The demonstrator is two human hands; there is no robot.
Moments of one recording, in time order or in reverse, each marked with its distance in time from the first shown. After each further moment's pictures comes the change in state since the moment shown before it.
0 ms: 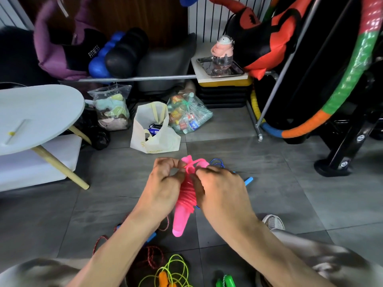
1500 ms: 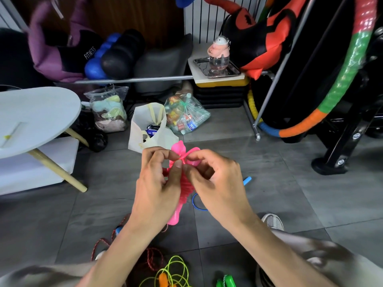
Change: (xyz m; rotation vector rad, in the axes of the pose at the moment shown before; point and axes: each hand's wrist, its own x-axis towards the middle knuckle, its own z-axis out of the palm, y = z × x) left_hand -0.012 0.007 -0.008 0.221 0.153 0.384; right_hand 0.013 -0.005 -0.008 0.796 0.033 0.266
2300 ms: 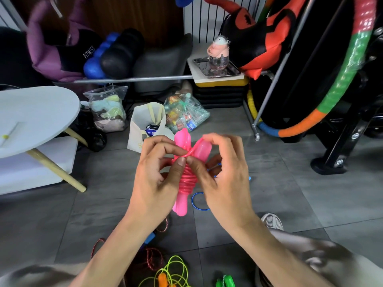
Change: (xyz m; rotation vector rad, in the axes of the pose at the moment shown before) left_hand 0.007 0.008 -0.007 -0.216 -0.055 0.154; right_hand -0.002 -0.004 -0.006 -0.128 0.174 -0.153
